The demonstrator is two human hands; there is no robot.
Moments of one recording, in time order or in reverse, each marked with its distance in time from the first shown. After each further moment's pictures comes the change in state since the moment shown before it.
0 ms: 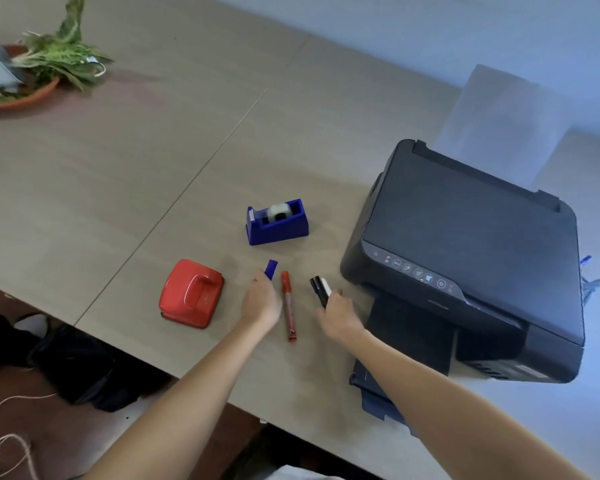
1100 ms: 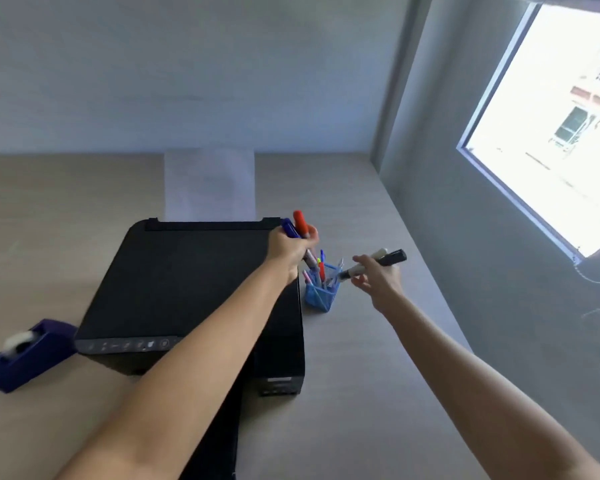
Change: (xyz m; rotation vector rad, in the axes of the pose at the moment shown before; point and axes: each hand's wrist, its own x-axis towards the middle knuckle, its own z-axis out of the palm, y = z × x) left_hand -0.195 0.466 0.143 -0.841 -0.549 0.348; right_hand -0.046 0.384 -0.317 1.470 0.641 0.251
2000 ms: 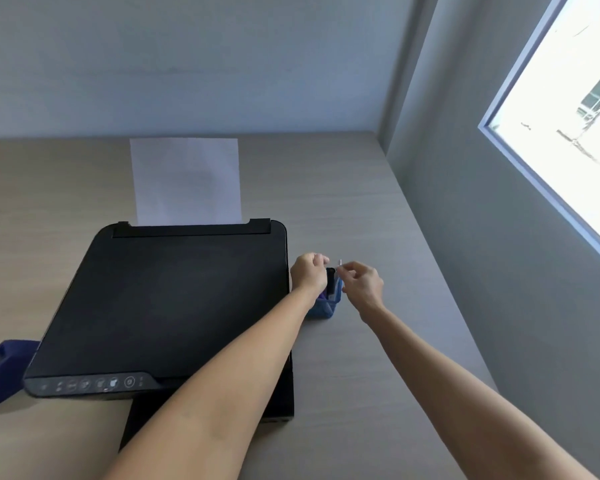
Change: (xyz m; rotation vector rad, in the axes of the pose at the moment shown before) left_hand 0.085 -0.082 0.059 0.502 0.126 -0.026; right_hand 0.083 0.040 0.026 -0.481 -0.039 -0.180
